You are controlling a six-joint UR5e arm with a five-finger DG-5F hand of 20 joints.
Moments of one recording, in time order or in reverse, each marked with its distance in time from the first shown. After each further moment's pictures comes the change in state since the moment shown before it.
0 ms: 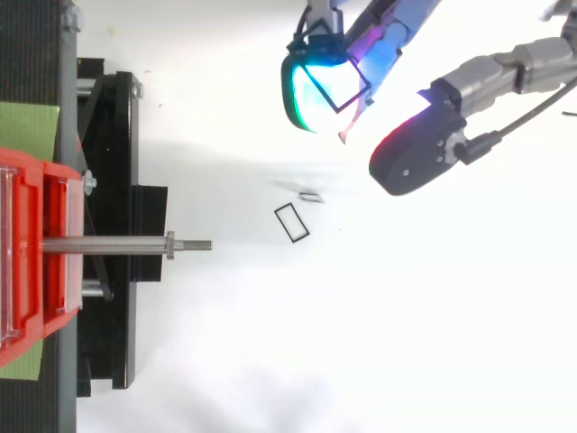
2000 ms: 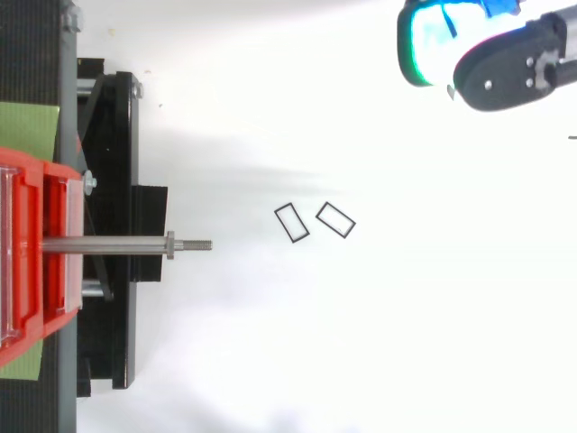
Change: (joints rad) arm 0.013 0.136 -0.063 -0.253 0.190 0.168
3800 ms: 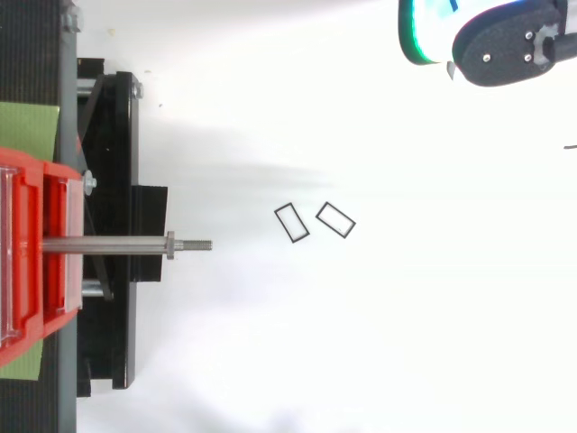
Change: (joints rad) arm 0.000 0.000 -0.001 0.001 0.027 0.004
